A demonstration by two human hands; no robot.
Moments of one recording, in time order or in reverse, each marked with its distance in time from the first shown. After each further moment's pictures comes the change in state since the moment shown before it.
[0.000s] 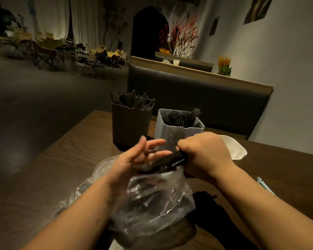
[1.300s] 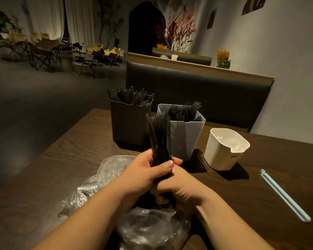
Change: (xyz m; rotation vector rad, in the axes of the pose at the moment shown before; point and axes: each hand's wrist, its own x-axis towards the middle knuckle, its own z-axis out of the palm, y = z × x) left_hand -0.007 -0.027 0.004 0.310 0.016 0.106; right_hand -0.028 -0.071 0.040 1.895 -0.479 0.506
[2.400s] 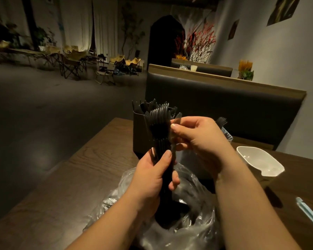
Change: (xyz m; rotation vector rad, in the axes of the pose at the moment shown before) left_hand 0.003 0.019 -0.006 -0.359 0.304 0.152; right_hand 0.052 -0.105 -0.003 -0.184 0.321 -0.325
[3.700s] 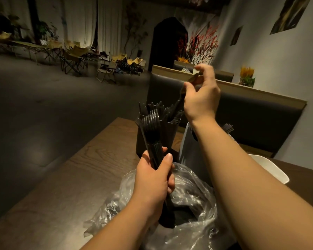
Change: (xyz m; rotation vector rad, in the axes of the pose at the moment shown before) left_hand 0.005 -0.003 -0.003 -0.014 0.259 0.082; right_hand 0.105 -0.018 0.016 -0.512 0.640 -0.682
